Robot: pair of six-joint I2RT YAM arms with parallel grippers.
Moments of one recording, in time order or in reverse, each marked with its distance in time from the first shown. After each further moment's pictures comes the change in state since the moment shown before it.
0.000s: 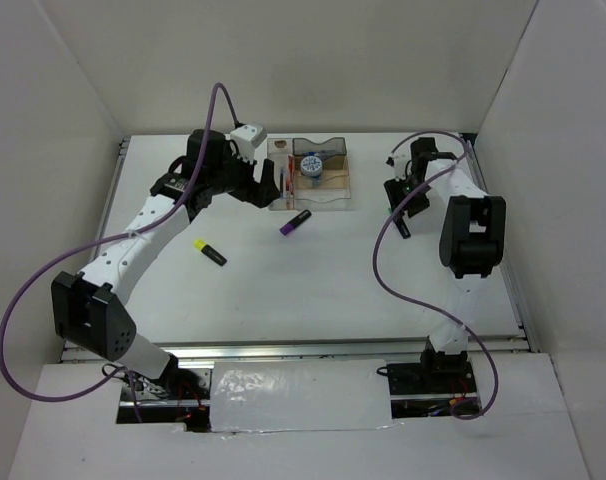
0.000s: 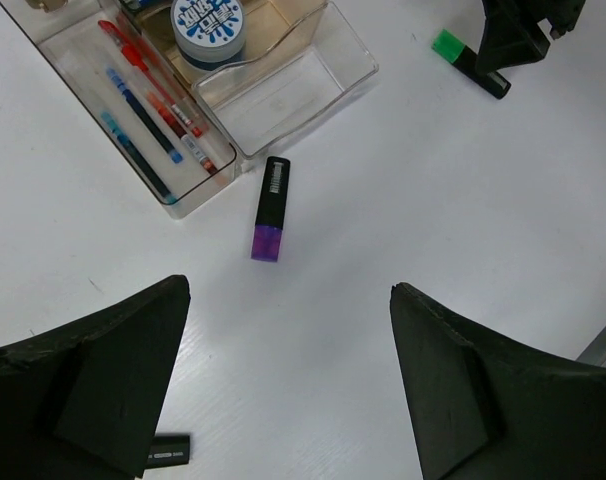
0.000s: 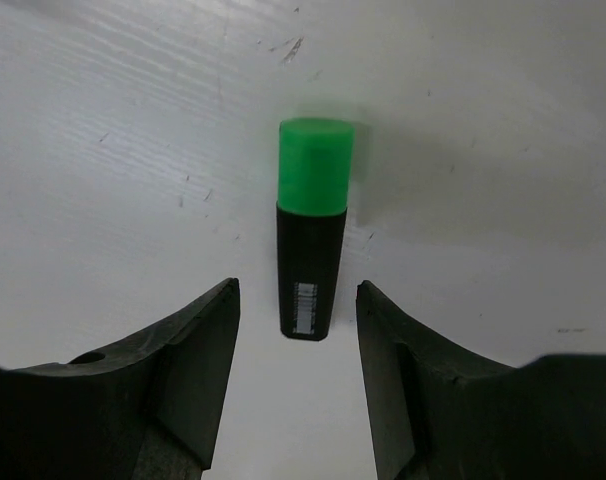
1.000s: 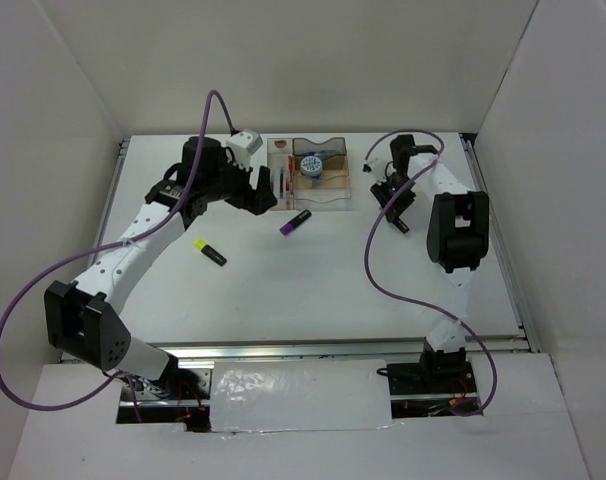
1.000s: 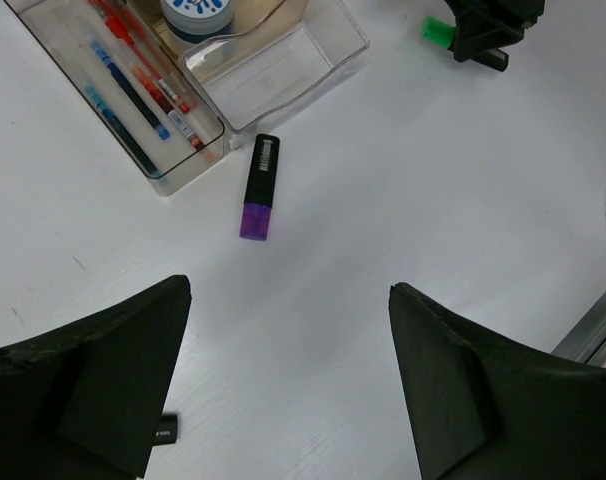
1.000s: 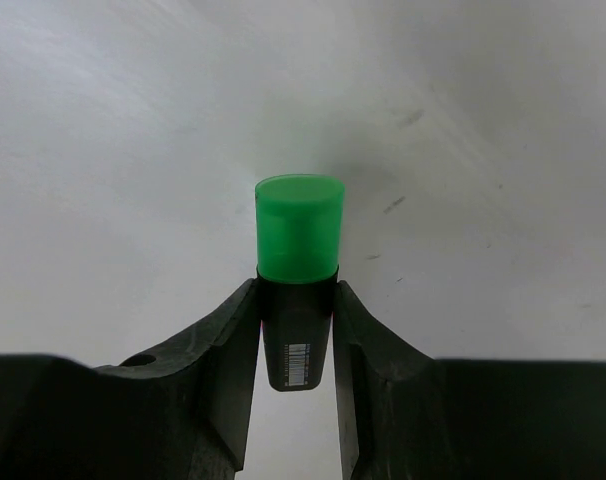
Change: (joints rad) left arm 0.005 -0.048 -0.056 -0.015 0.021 -0.013; right arm 0.072 0.130 0.167 -0.145 0.035 -0.239
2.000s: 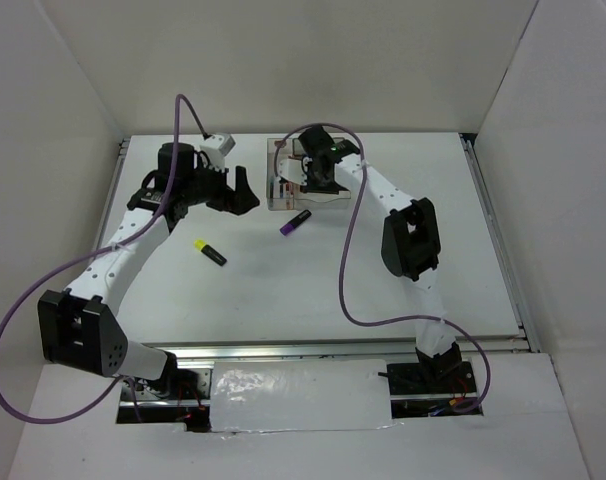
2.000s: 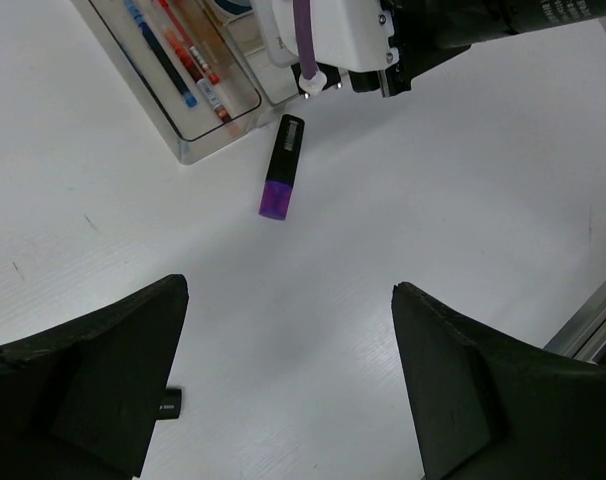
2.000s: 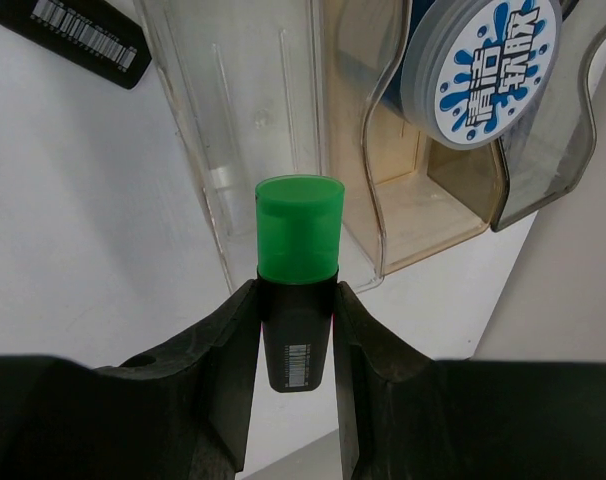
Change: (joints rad) left arm 0.142 -0.058 -0.111 0.051 0.116 -0.055; right arm 0.451 0.074 0.324 0.047 0.279 -0.491
